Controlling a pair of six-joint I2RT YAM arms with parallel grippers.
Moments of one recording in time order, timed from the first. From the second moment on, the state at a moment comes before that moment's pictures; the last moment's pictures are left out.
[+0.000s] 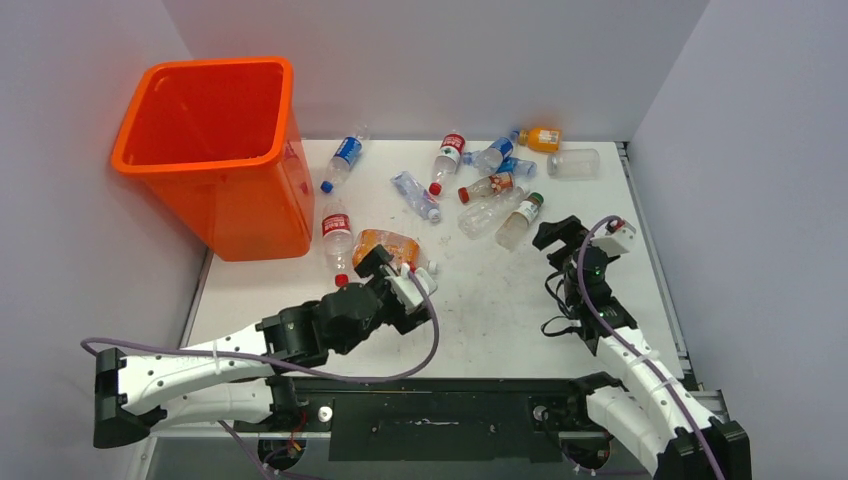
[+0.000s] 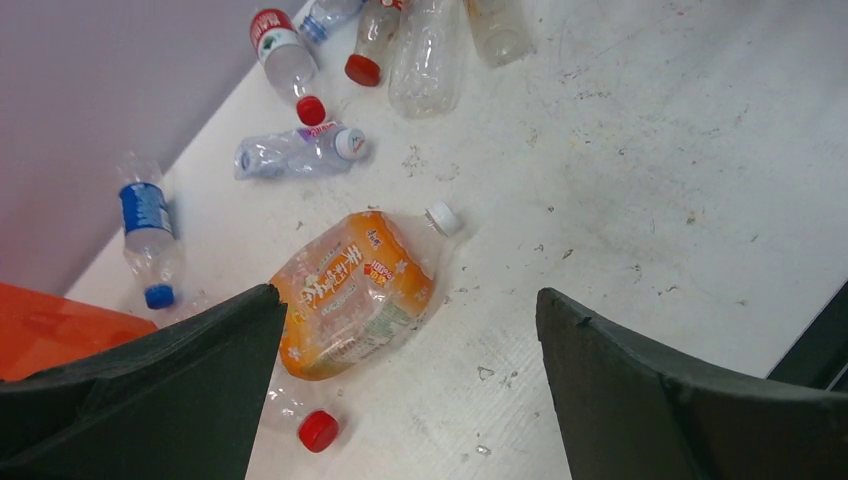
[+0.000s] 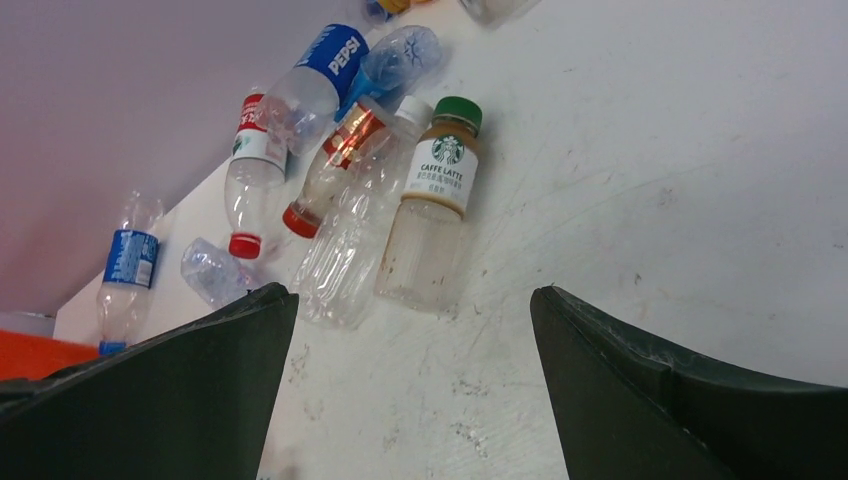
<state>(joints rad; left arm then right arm) -1.18 0.96 0.84 -0.24 -0.47 0.19 0.28 0.82 0.44 0.11 0.40 0.71</state>
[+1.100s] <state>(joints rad) -1.37 0.86 0.72 -0.03 -0.80 0.44 0.13 1.69 0.81 0.28 0.16 0.77</state>
